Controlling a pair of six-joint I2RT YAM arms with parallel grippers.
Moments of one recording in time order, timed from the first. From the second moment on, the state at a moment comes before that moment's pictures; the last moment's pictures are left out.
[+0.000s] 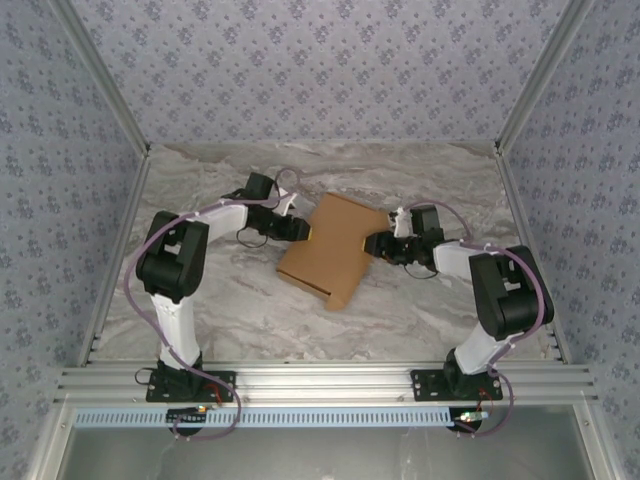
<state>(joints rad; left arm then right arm) -0.38 1.99 1.28 -0.39 0.70 -0.16 0.22 1.64 0.72 0.10 -0.69 0.54</state>
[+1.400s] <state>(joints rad) -0.41 2.03 1.16 -0.11 0.89 -0.38 0.34 1.44 0.92 -0.02 -0.60 0.74</state>
